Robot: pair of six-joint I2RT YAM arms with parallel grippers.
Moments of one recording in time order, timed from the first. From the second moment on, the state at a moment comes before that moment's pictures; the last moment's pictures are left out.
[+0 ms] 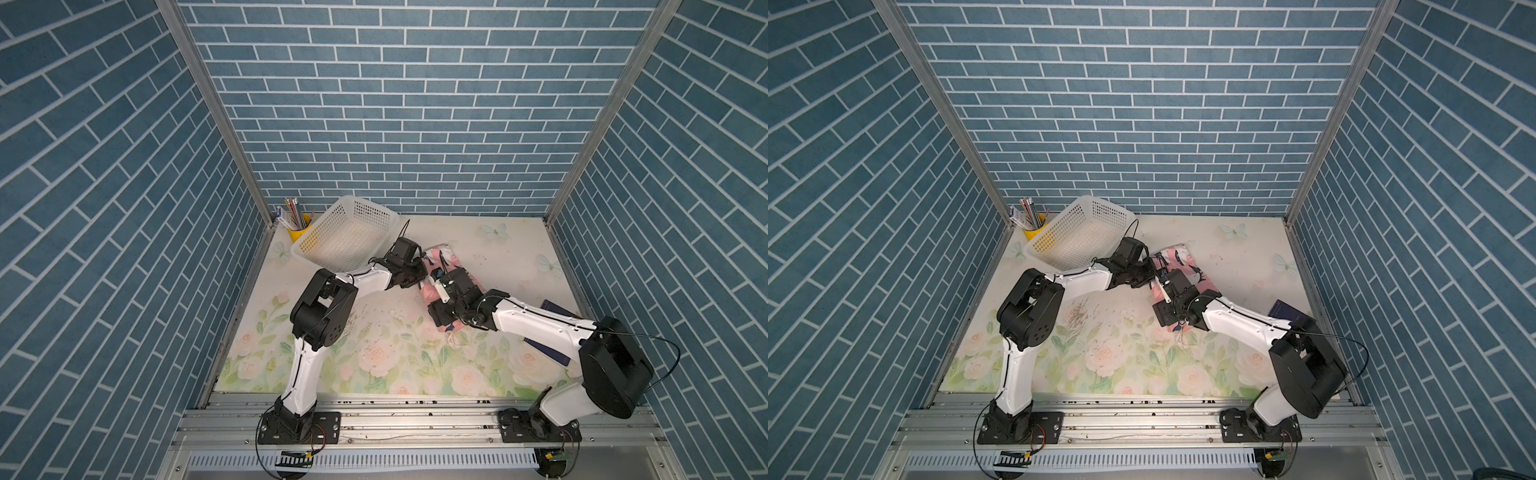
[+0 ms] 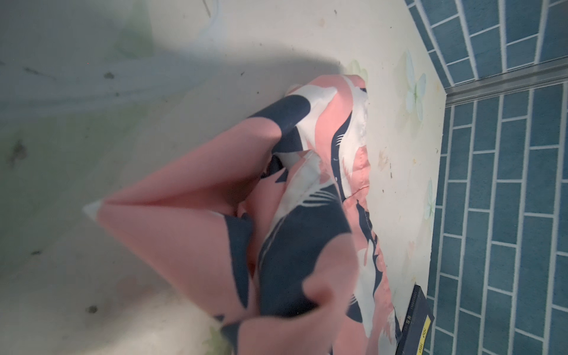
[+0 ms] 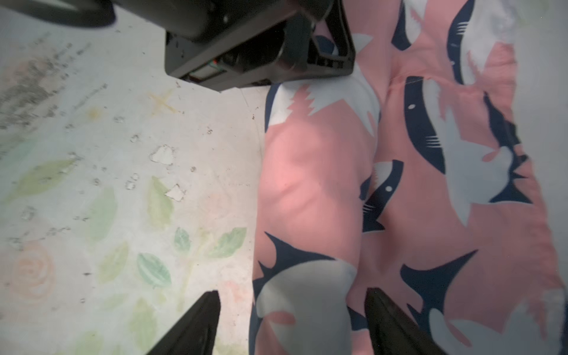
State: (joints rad) left arm -0.60 2.12 1.46 -0.12 0.22 -0.97; right arm 0.81 1.51 0.94 -0.39 0.15 0.15
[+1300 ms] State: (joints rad) left arm -0.58 1.89 1.27 -0.01 0.28 -0.96; right arm 0.57 1.71 0.86 -0.10 -0.33 0.17
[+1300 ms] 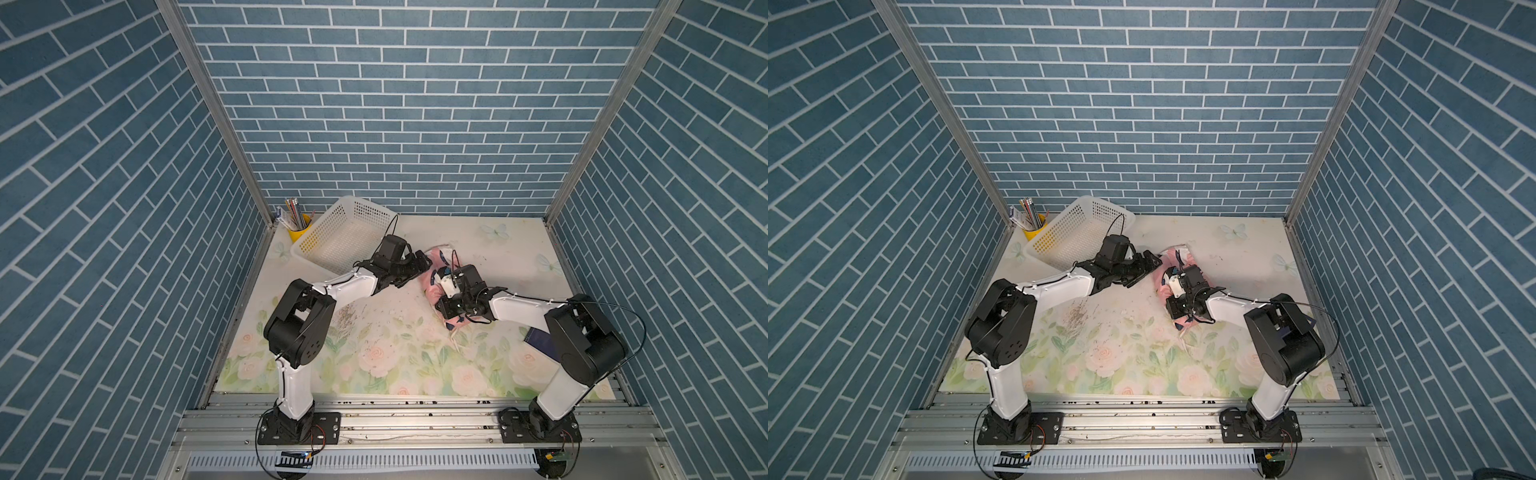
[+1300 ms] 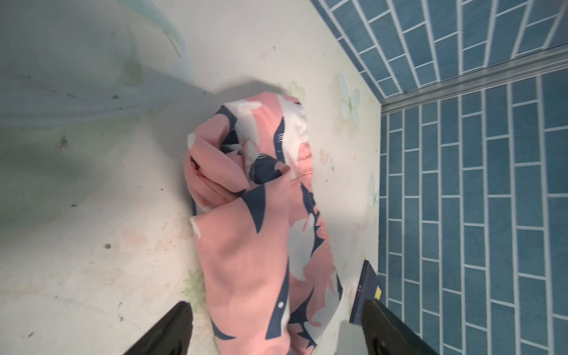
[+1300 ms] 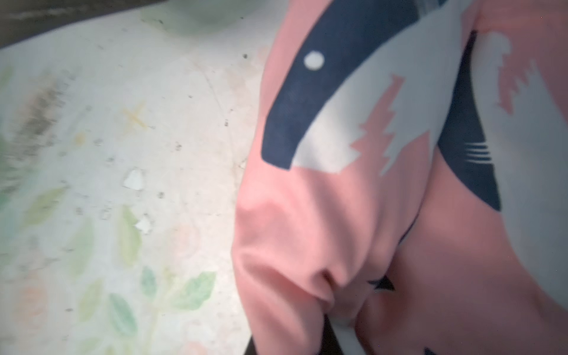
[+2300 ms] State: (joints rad) left arm -0.59 2.12 1.33 0.03 0.22 -0.85; right arm 0.38 1.91 0.75 0.30 -1.04 0.51
